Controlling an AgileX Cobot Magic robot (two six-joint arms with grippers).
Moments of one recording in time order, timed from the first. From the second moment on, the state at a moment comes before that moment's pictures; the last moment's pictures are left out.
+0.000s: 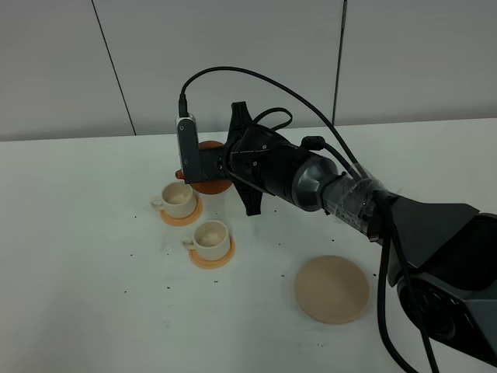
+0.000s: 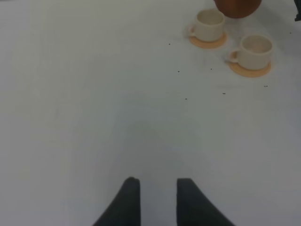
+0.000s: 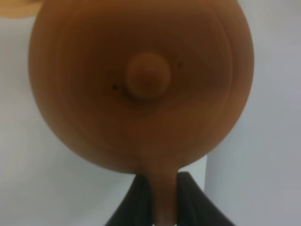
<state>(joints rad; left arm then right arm) -0.01 -0.01 -0.51 0.02 1.04 0.08 0.71 2.51 -2.17 -0.60 0.59 -0.71</state>
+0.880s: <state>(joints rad) -0.01 -0.01 -0.51 0.02 1.04 0.08 0.71 2.51 -2.17 -0.69 0.58 -0.72</state>
